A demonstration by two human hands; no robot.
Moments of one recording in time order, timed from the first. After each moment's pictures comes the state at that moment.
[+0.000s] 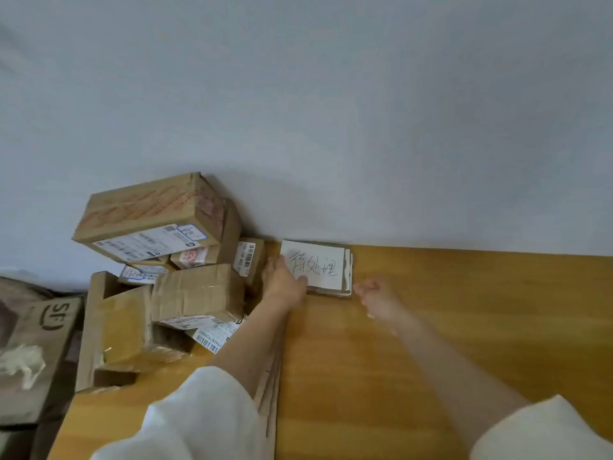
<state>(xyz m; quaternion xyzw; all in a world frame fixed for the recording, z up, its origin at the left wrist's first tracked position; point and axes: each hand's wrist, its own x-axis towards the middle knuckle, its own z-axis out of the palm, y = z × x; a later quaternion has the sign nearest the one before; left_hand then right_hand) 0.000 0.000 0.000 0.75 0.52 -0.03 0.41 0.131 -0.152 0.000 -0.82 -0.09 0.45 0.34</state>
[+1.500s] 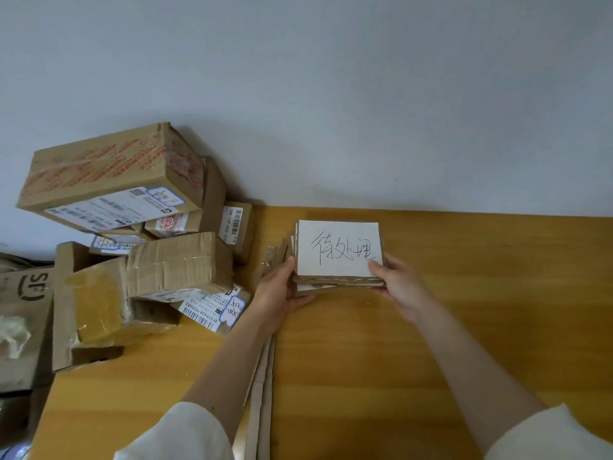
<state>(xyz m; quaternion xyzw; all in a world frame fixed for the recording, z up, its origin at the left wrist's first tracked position) -0.042 -0.049 0.008 0.34 0.50 0.06 0.79 0.128 -0.189 0.010 -0.71 0.00 0.47 0.52</state>
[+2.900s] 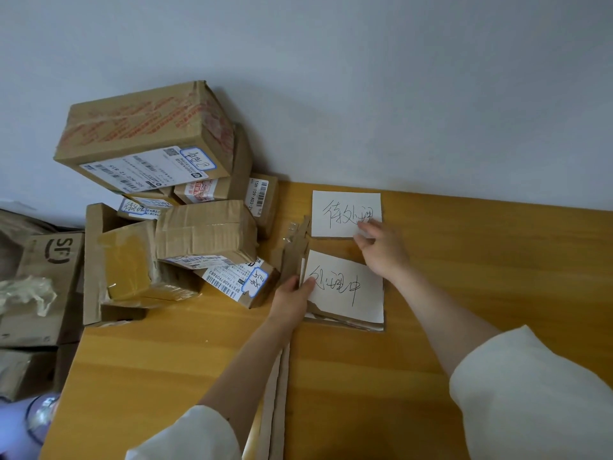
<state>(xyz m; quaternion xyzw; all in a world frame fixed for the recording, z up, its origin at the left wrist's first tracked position) -0.085 -0.084 -0.004 0.45 0.57 0.00 0.69 0.113 -0.135 -0.027 -0.88 -0.30 0.32 0.19</state>
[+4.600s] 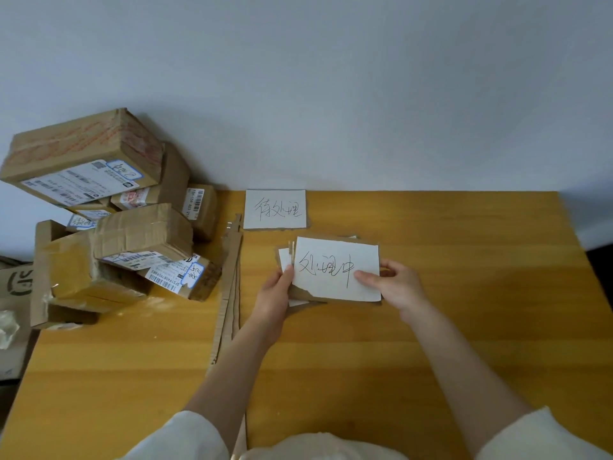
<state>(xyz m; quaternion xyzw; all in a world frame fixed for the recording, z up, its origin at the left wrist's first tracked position) -0.035 -0.177 0.041 0.41 0.53 0.06 0.74 0.127 -0.312 0.059 -0.79 0.00 0.40 0.47</state>
